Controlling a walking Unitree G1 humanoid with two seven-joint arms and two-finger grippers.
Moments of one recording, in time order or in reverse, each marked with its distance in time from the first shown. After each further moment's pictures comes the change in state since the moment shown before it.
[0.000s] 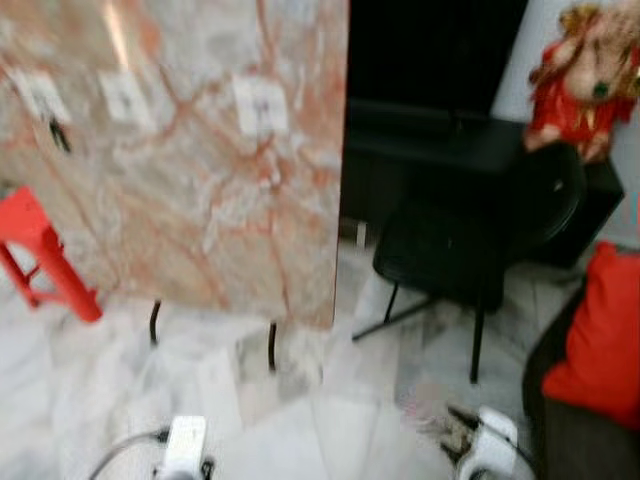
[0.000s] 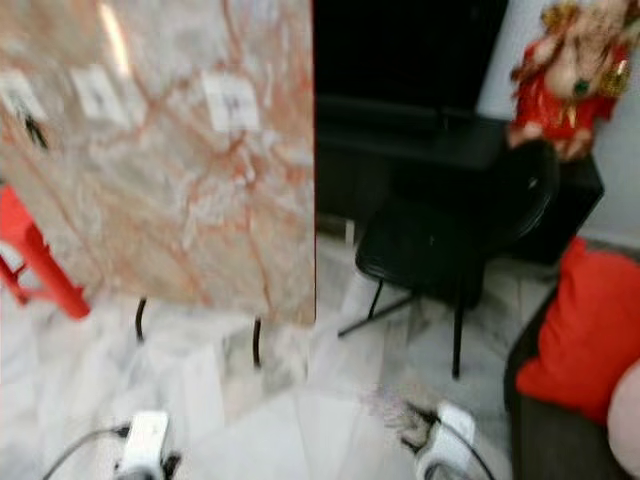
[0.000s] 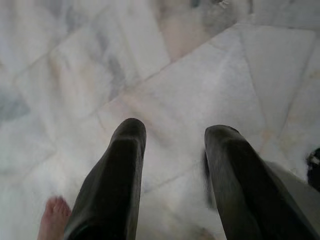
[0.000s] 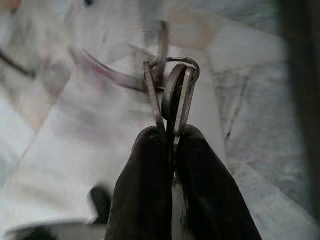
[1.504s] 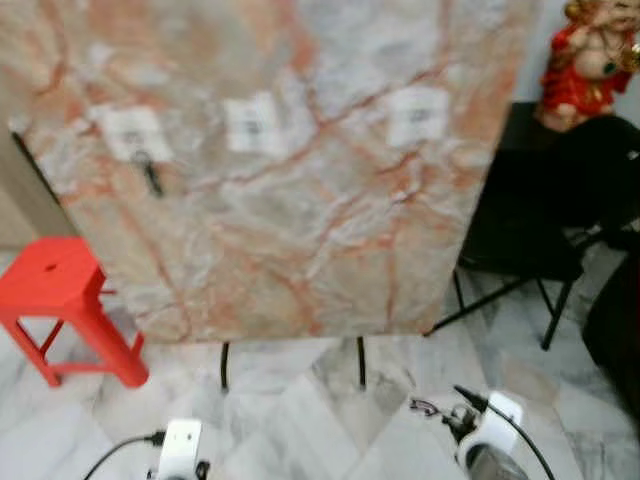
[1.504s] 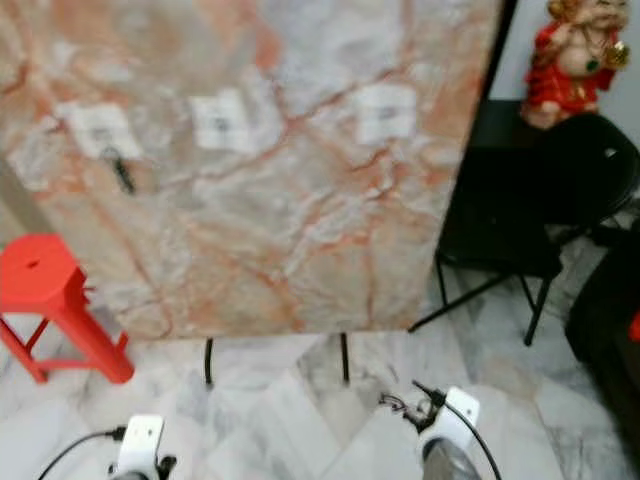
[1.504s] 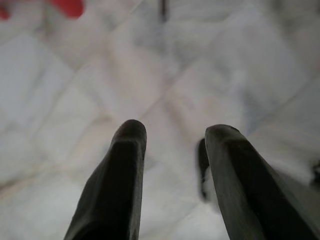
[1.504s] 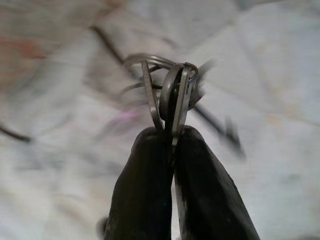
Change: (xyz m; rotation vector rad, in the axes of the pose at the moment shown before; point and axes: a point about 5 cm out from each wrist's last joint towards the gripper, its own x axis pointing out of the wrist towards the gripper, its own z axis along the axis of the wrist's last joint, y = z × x) left arm -0.002 0.020 -0.005 0.008 0.004 0.050; right arm 0.002 0.037 0.030 0.094 -0.125 0.062
